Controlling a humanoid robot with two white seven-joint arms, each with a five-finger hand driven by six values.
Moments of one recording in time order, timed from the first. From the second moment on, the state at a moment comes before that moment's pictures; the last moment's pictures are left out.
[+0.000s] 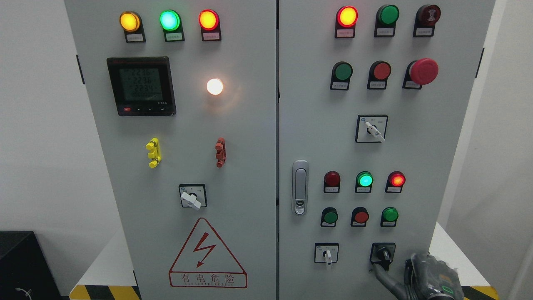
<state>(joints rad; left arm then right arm) 0.00 -0.10 -0.11 -0.08 0.14 -0.08 0.05 -0.27 -0.13 0.09 -1.75 1.14 0.55 0.36</state>
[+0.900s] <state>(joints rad) 0.00 -0.10 -0.11 -0.08 0.14 -0.08 0.05 -0.09 -0.12 0.05 -1.91 0.84 0.47 0.19</state>
